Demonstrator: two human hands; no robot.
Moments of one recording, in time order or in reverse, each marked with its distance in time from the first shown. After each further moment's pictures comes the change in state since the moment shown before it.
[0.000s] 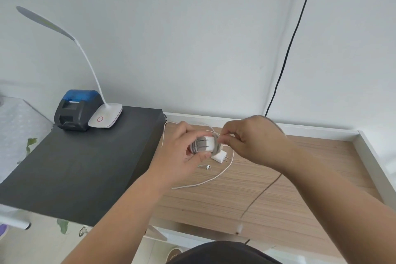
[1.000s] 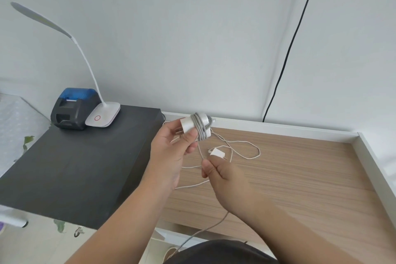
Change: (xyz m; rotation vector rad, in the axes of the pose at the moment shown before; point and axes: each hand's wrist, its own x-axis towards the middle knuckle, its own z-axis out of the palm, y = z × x) left_hand 0.006 0.026 0.011 -0.959 0.407 -0.453; right_hand -0.038 -0.039 0.082 0.765 -0.029 0.290
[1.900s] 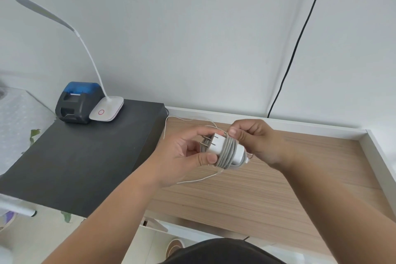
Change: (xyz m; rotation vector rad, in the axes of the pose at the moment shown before) left_hand -0.007 0.026 -0.013 0.376 -0.615 0.035; right_hand 0.046 -0.004 -0.077 0.340 -0.201 -0.144
